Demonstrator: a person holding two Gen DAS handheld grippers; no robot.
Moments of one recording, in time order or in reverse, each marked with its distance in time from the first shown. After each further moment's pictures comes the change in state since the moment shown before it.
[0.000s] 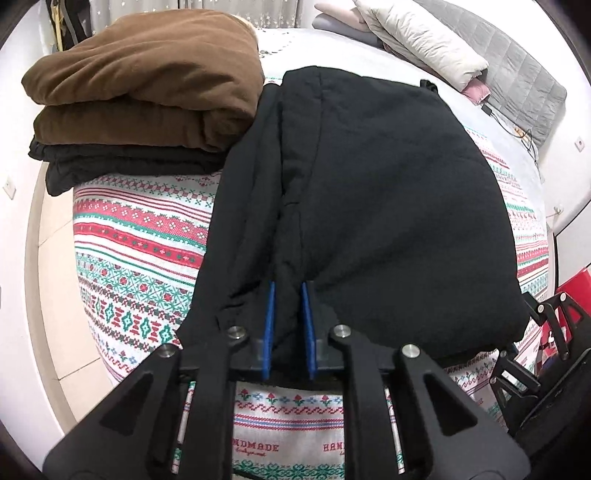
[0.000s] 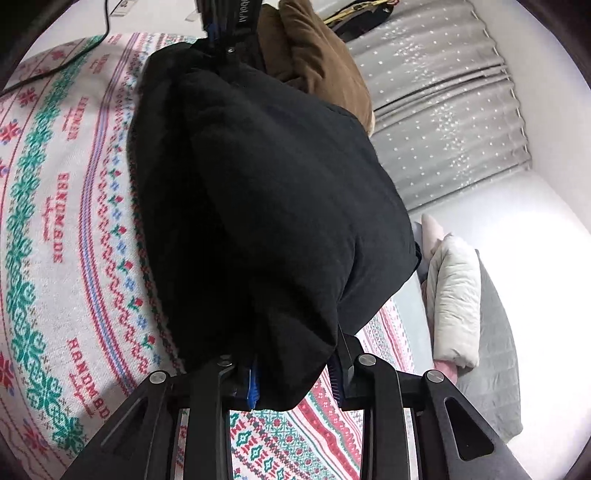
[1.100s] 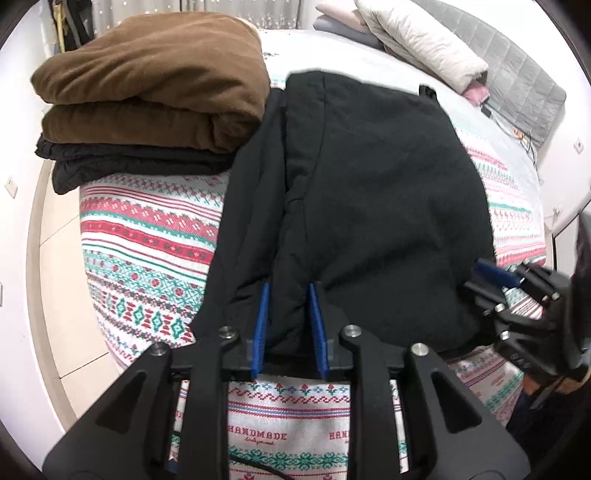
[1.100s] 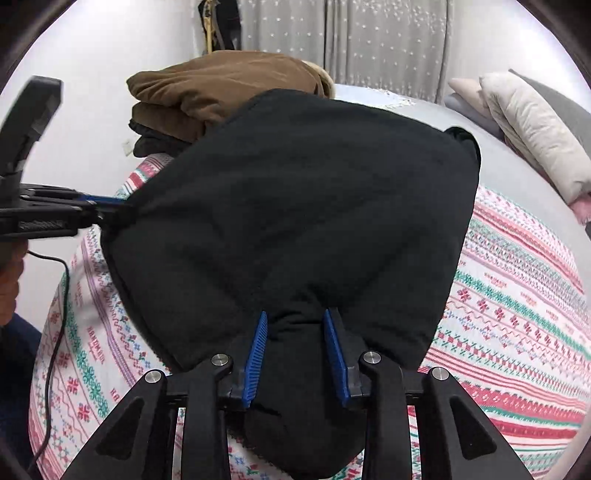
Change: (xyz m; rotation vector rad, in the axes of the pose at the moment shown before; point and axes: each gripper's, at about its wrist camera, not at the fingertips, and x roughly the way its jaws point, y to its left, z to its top) left arm -0.017 0.009 0.004 -0.026 -0.010 -0.010; right arm 0.040 -0.084 0.010 0.777 0.044 0.562
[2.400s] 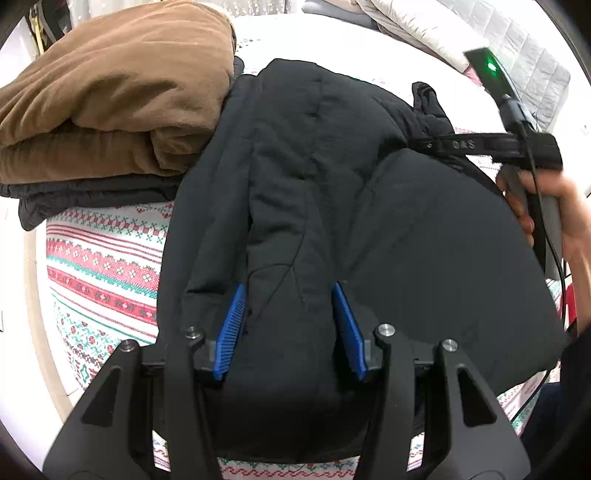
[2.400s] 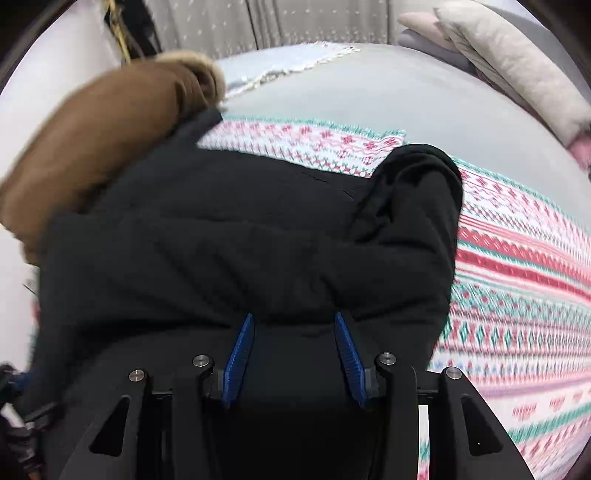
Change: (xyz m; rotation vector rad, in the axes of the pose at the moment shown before) left arm 0.060 -0.029 0.040 0.078 0.071 0.035; right arm 0.142 -0.144 0.147 0.218 0.171 -0.036
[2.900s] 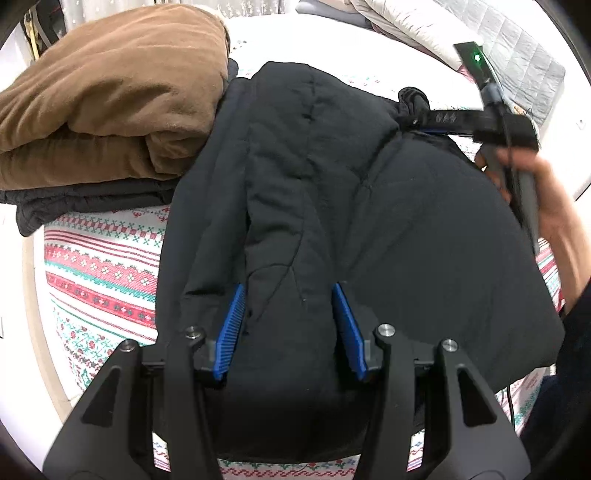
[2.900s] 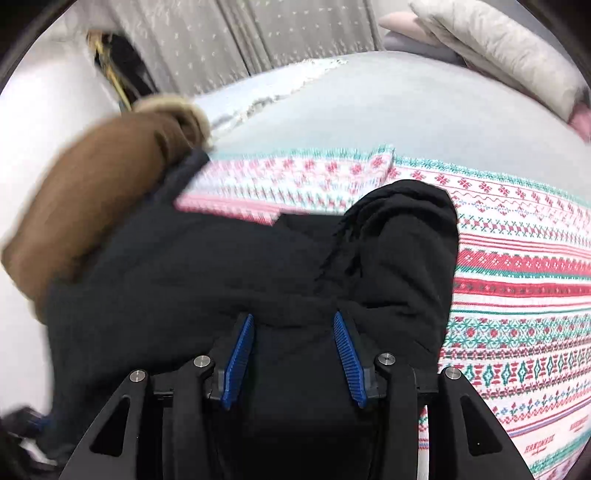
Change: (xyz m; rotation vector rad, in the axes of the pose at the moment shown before) left arm 0.001 0.000 0.001 0.004 0.009 -0.031; right arm 0.012 -0.033 0.019 0.083 -0.098 0.063
